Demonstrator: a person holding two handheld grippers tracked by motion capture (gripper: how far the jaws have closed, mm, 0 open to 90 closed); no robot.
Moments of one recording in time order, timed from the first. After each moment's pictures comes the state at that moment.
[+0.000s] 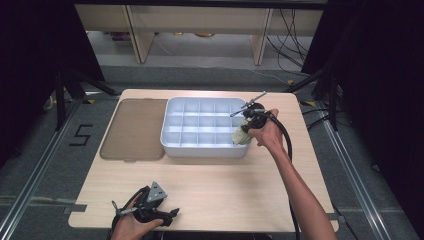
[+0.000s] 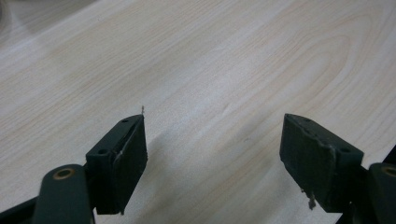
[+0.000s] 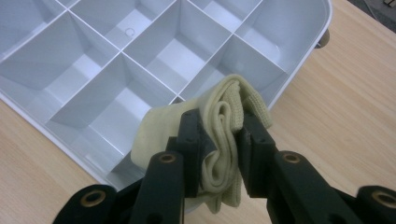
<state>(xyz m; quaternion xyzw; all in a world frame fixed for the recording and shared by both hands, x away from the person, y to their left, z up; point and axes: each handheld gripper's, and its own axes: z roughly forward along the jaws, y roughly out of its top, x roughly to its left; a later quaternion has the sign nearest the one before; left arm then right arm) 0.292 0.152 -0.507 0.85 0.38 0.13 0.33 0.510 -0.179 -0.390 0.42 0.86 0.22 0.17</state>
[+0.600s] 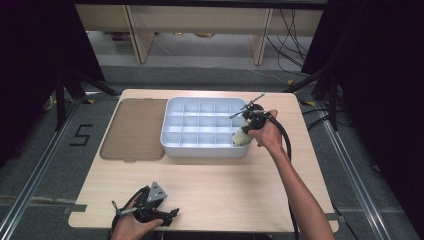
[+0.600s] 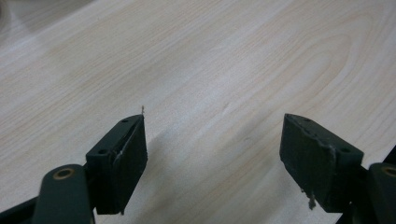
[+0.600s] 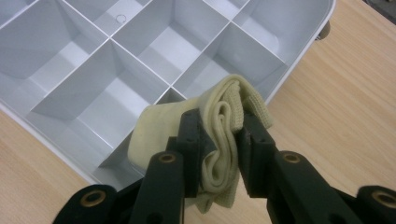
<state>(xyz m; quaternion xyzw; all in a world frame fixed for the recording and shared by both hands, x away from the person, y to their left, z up) 0.292 0.152 -0.507 0.85 0.38 0.13 0.33 0.513 -0.178 -0.397 0.42 0.87 0.20 0.16</state>
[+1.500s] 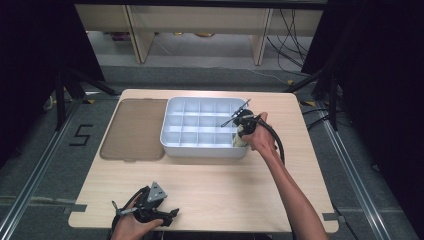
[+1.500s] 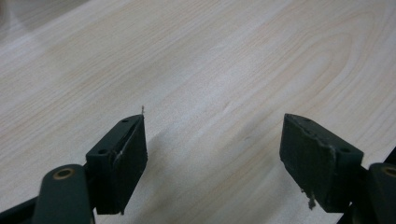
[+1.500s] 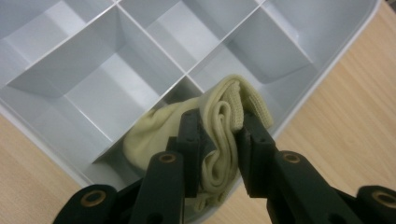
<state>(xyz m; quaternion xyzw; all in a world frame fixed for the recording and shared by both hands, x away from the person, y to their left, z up) 0.293 0.153 -0.507 0.86 0.37 0.13 0.33 0.513 -0.155 -0.415 0.38 0.90 0.14 0.18</state>
